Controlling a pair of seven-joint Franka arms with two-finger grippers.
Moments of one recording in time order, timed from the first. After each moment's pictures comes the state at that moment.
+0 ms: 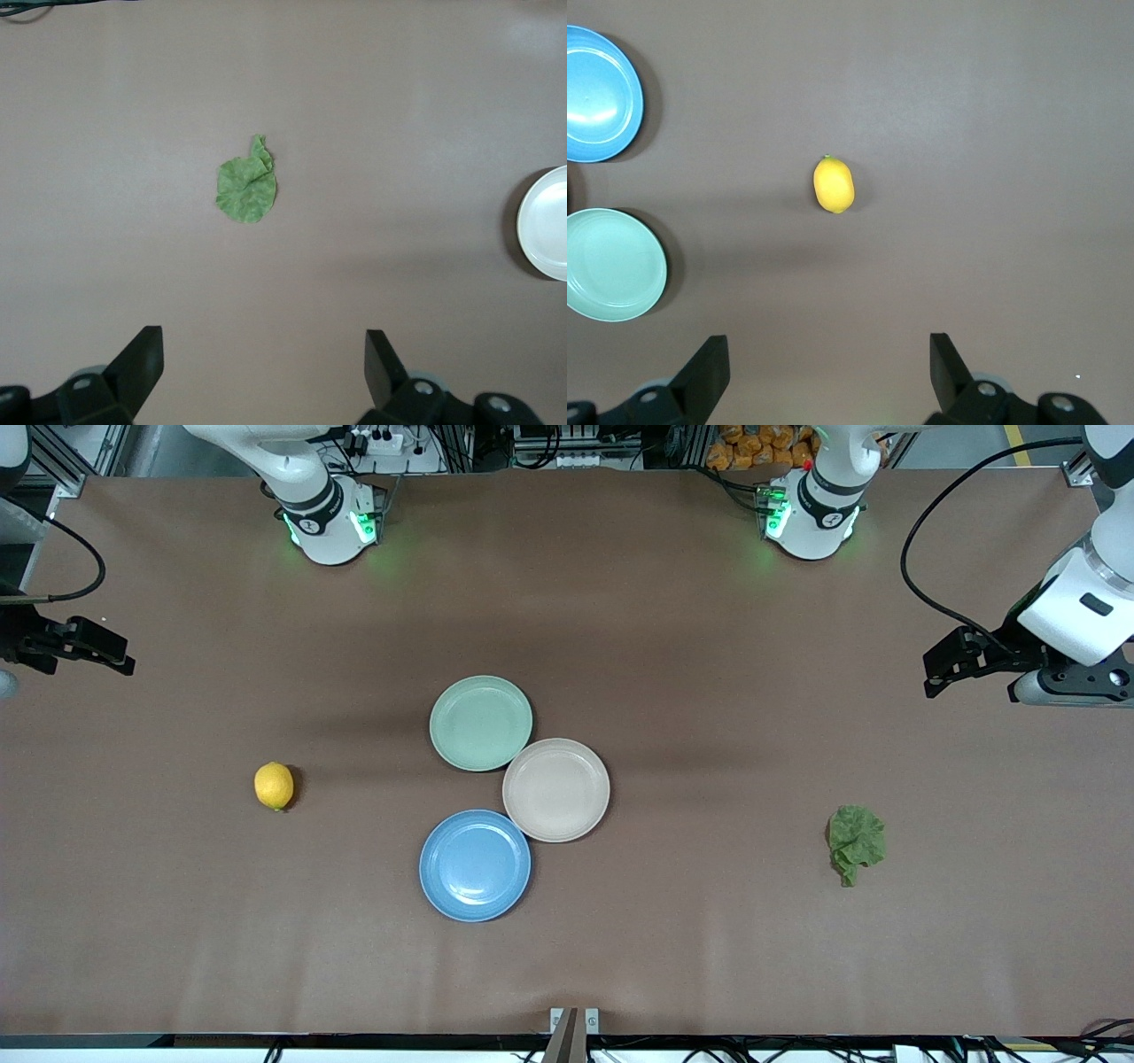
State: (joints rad) left arm 0.00 0.05 -0.14 -1.54 0.02 1.69 -0.08; right arm 0.02 0.02 -0.09 -1.58 -0.02 1.54 -0.05
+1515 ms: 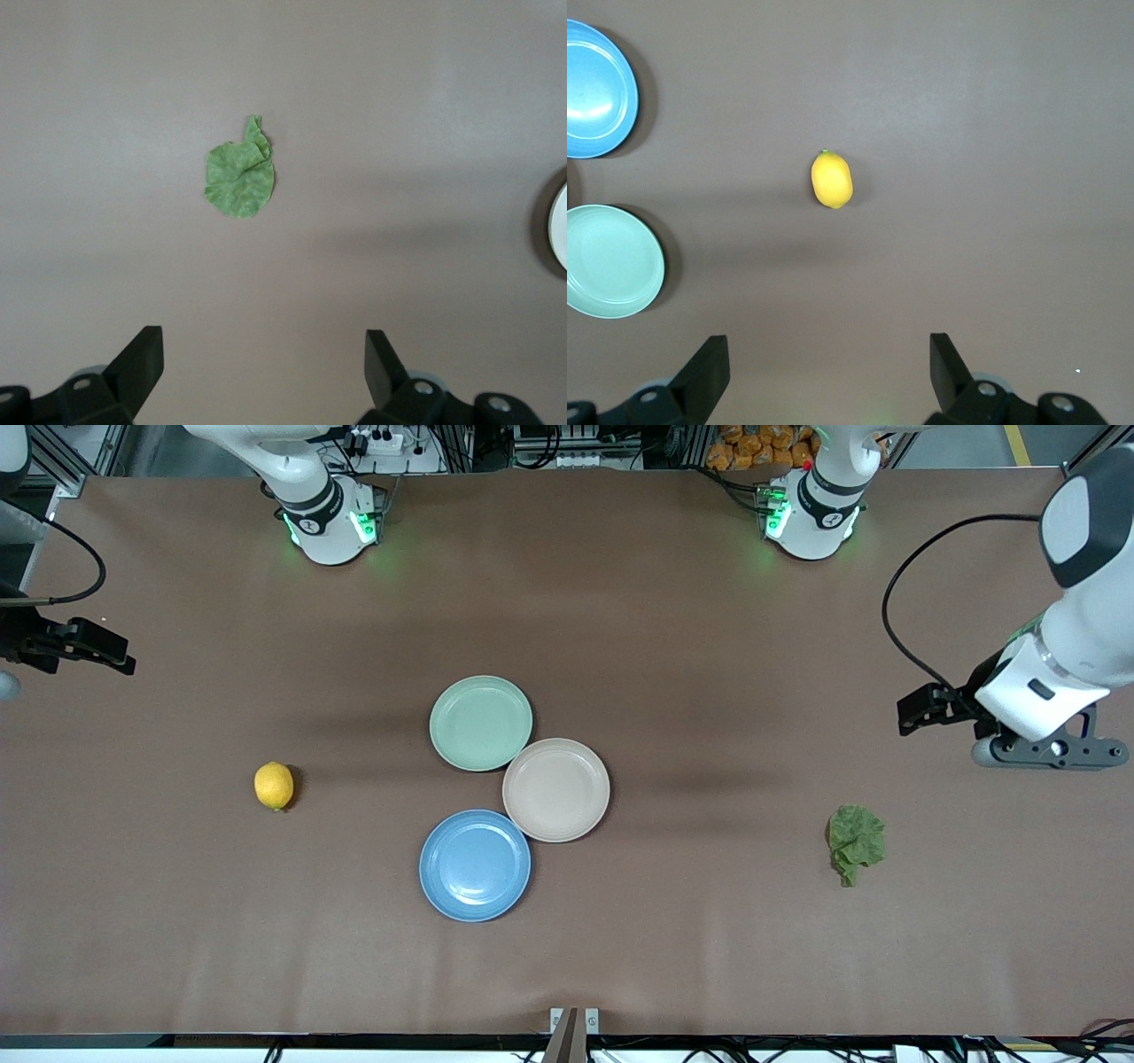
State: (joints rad) left arm 0.00 0.18 -0.14 -1.55 0.02 1.74 -0.08; right arm 0.02 0.02 -0.09 -1.59 -0.02 1.54 -0.05
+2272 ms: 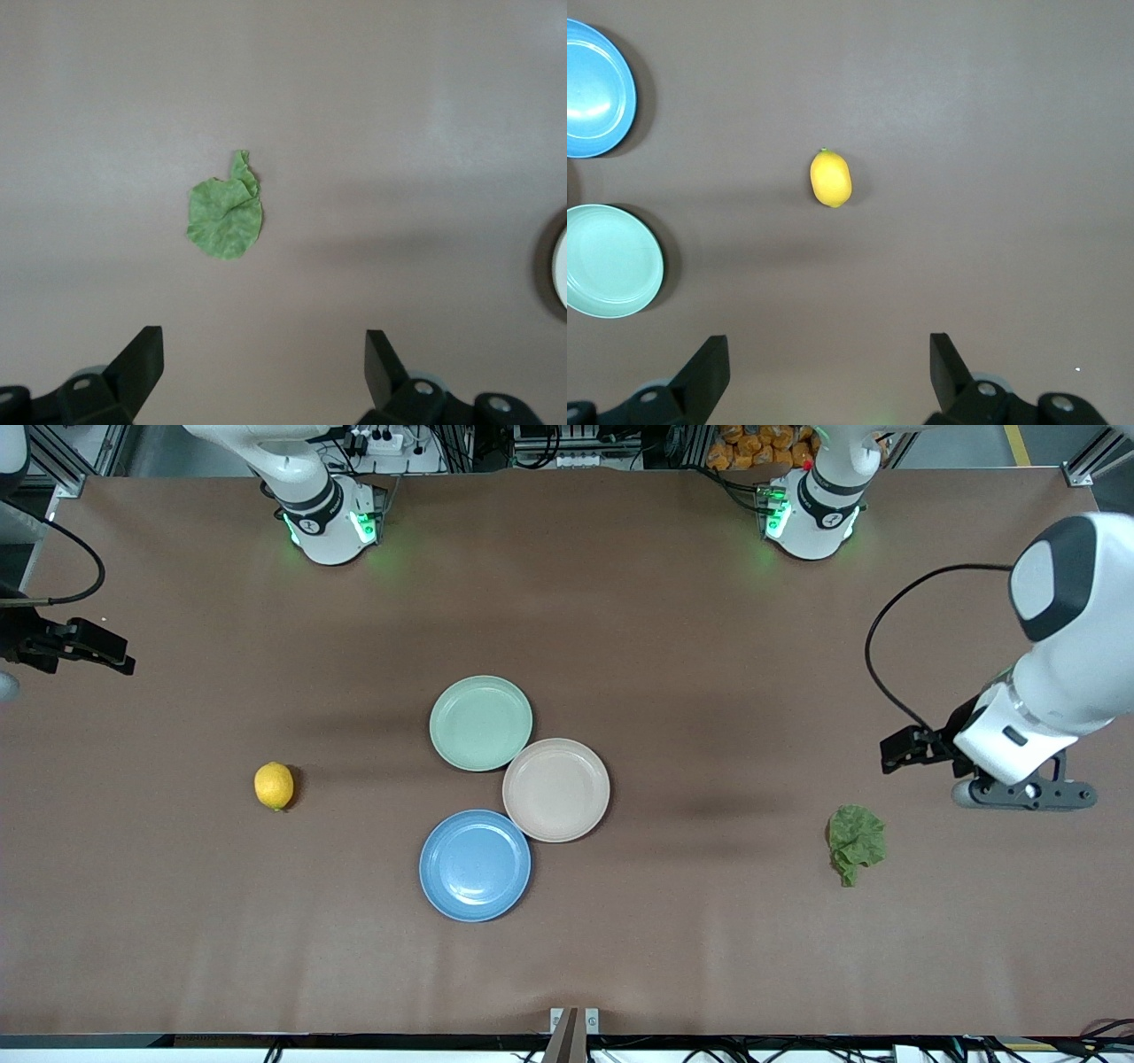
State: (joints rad) left arm 0.01 0.28 -0.14 -1.55 0.01 1.88 -0.08; right arm 0.02 0.02 -0.09 -1.59 -0.02 1.53 -0.05
